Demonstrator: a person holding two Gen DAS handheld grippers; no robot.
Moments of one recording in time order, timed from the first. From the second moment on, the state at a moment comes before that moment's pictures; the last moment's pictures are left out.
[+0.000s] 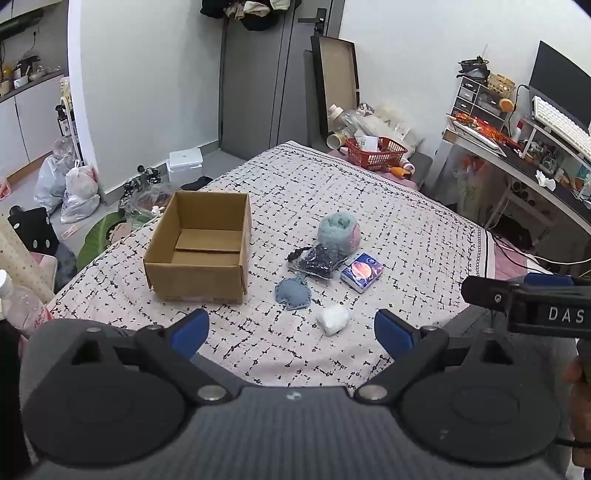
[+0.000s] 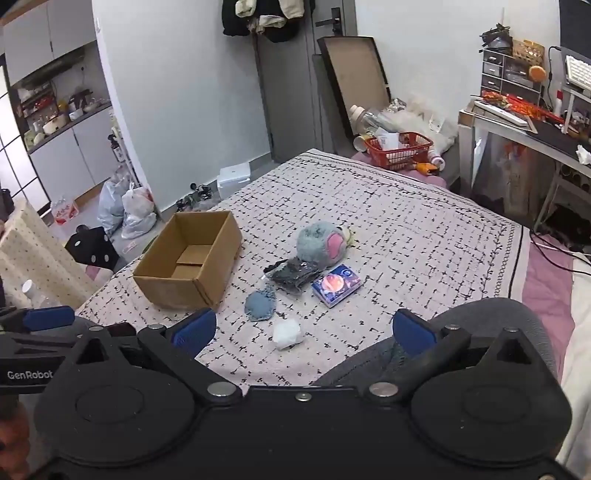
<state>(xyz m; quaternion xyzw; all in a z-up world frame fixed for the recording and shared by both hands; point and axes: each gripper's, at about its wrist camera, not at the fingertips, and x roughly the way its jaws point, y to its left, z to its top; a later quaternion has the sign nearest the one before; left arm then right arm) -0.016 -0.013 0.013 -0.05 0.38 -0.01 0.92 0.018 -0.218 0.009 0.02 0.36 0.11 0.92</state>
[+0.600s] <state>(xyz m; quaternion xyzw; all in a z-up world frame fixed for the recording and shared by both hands) -0.021 -0.011 0.017 -0.05 0.37 -0.01 0.93 0.014 -0.216 0.013 0.01 0.34 0.11 0.93</state>
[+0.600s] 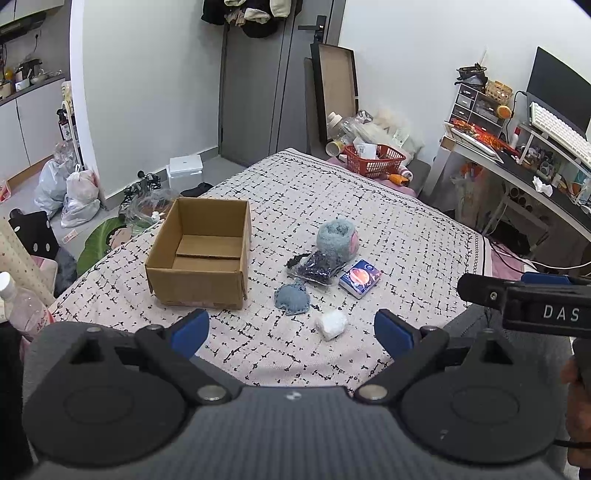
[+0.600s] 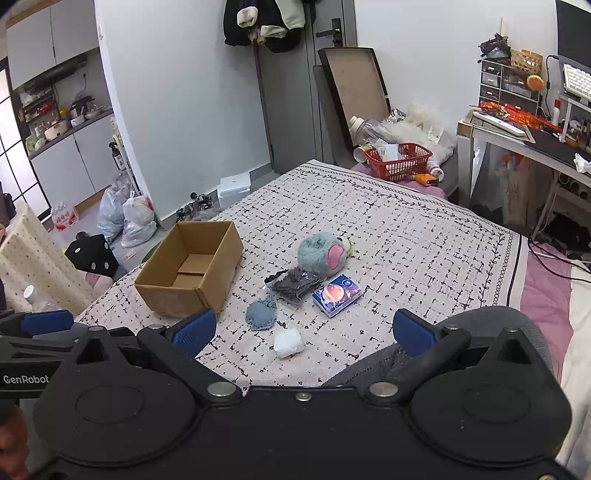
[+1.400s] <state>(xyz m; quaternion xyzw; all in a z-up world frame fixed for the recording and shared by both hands) -0.024 -0.011 0.017 -0.05 0.37 -0.01 0.93 0.010 -0.217 0.007 0.01 0.35 0.11 0.93</state>
